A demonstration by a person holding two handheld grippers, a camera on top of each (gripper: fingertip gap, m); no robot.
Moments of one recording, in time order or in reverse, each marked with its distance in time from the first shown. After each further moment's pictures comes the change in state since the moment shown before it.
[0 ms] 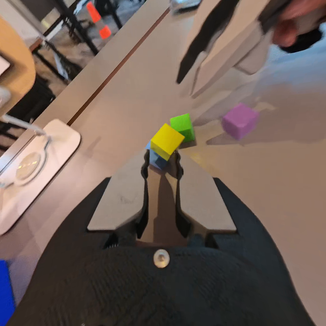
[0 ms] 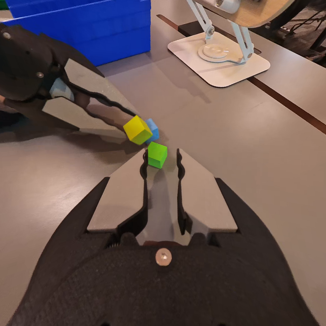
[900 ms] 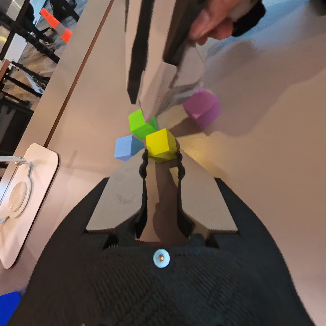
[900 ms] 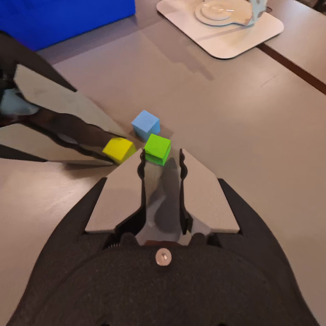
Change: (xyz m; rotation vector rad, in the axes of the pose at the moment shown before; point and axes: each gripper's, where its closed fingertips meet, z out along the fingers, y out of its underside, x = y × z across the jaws) left arm 0.043 0.009 0.001 -0.050 0.129 0.232; right arm 0.000 0.021 0.027 -0.126 0.071 0.041
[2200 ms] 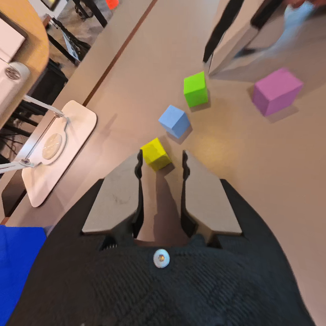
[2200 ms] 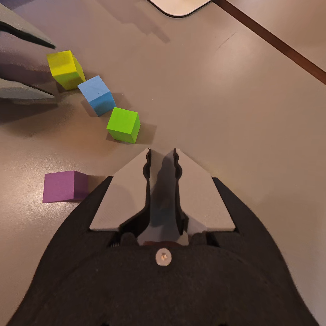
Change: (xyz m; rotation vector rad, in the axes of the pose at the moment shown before) left arm -0.055 0.027 -0.023 -0.055 -0.184 -0.181; right arm 0.047 0.033 -0.008 -0.105 0.159 0.050
